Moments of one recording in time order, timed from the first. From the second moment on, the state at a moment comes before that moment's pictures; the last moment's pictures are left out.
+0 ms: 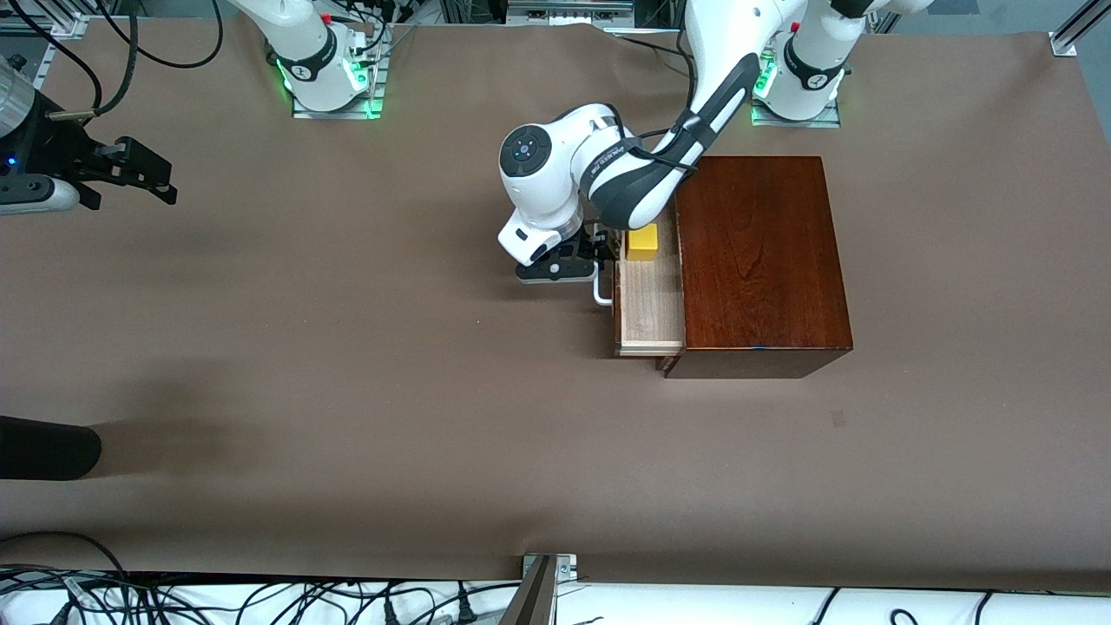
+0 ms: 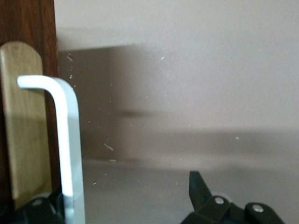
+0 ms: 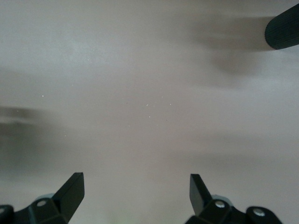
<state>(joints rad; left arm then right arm) -0.63 0.70 -0.29 -1.45 0.31 1.94 -1.00 0.17 -0.05 -0.13 -1.67 0.00 1.61 -0.04</state>
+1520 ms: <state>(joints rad) -0.64 0.57 -0.32 -1.29 0.23 1.80 -1.02 0.18 -0.05 -0.12 -1.67 0.00 1.60 -0.04</state>
